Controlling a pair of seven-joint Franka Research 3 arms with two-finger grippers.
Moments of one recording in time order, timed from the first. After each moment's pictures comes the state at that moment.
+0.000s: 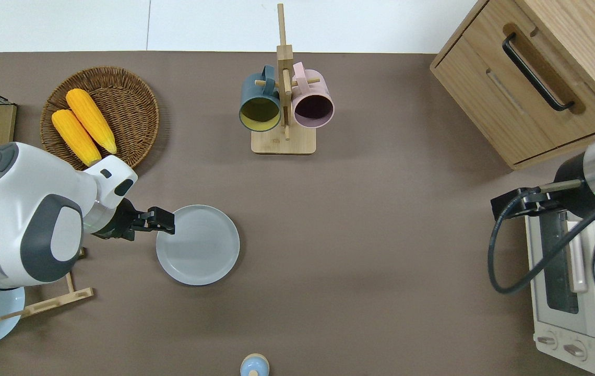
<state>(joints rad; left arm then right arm) -0.41 0.08 0.33 -2.04 -0.28 1.91 -0.03 -0.26 0.02 0.38 -1.48 -0.03 1.38 0.04</state>
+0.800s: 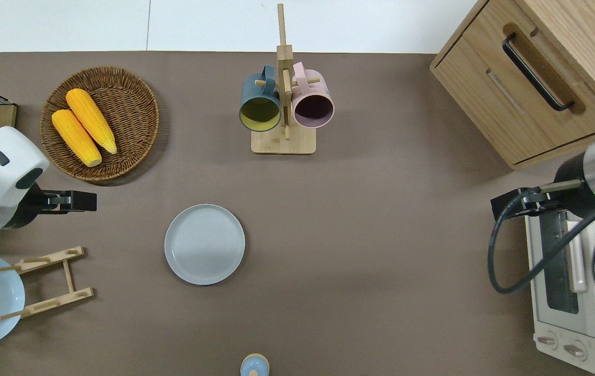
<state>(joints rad) -0.30 -0.11 0.24 -1.89 0.06 1.84 -0.06 -0.26 0.02 0.38 -1.48 -0.03 1.38 0.04</state>
